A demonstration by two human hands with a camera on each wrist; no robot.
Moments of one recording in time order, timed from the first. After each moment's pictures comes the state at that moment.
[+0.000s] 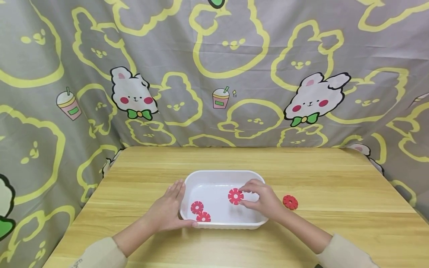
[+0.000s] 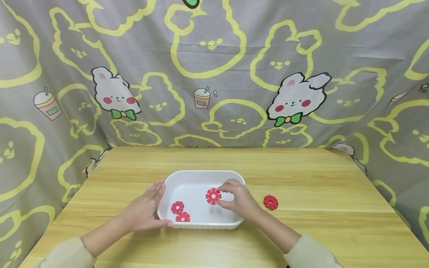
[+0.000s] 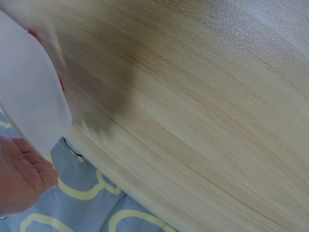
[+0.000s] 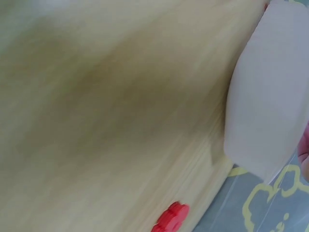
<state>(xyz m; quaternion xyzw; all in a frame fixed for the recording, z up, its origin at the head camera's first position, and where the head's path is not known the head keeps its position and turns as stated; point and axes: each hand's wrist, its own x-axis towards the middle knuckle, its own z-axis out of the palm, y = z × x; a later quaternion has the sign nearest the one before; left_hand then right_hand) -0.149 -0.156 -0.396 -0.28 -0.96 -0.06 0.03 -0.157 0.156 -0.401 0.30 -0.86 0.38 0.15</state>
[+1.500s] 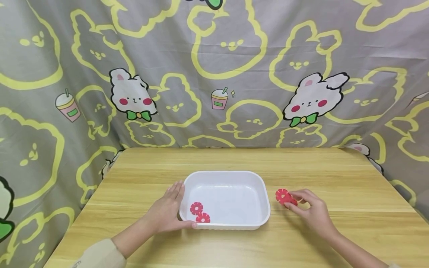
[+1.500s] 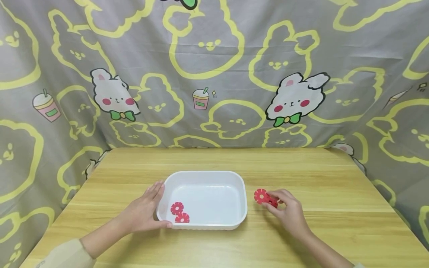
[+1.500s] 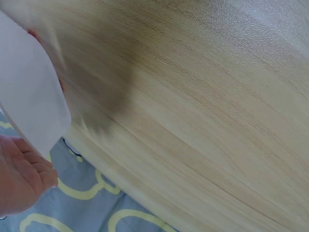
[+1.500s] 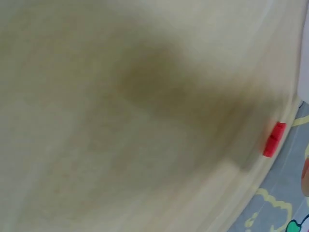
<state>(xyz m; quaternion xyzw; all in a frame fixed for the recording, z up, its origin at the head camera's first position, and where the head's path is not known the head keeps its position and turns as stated) -0.150 -0.156 -0.398 -0.28 -0.96 -0.06 0.04 -0.124 0.256 -0.434 0.14 -0.86 0.37 0.31</state>
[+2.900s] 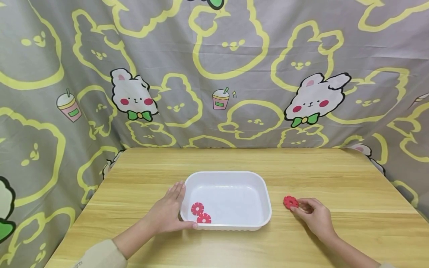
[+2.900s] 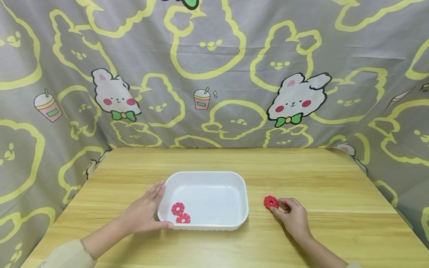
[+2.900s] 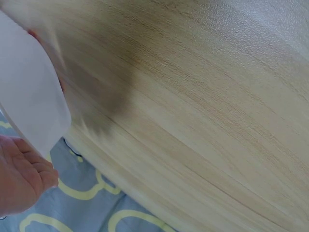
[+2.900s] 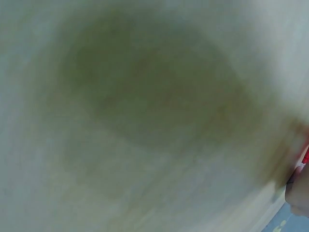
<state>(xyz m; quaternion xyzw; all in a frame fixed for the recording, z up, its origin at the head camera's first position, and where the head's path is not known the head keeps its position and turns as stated) -0.151 -0.156 -0.398 -0.27 -0.96 -0.07 0.02 -0.122 0.267 -0.465 -0.01 -0.90 0.38 0.23</state>
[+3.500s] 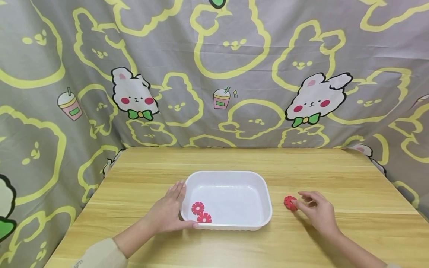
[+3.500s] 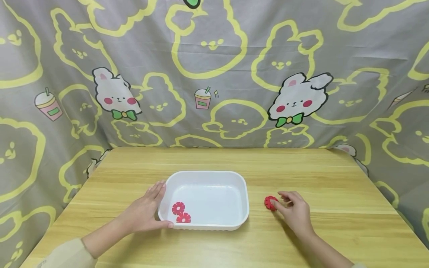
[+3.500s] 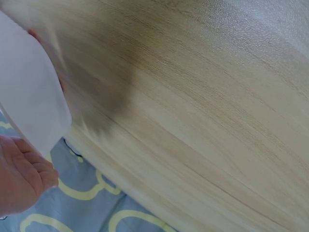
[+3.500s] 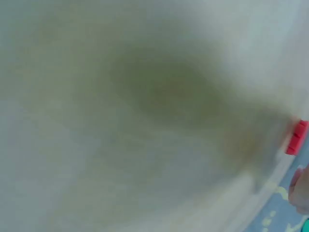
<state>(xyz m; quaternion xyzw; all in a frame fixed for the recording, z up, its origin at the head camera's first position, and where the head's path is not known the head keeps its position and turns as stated) -0.150 -0.156 -0.397 -0.27 -0.96 -0.06 0.02 -0.124 0.264 -0.443 0.00 -0.89 0.39 0.25</state>
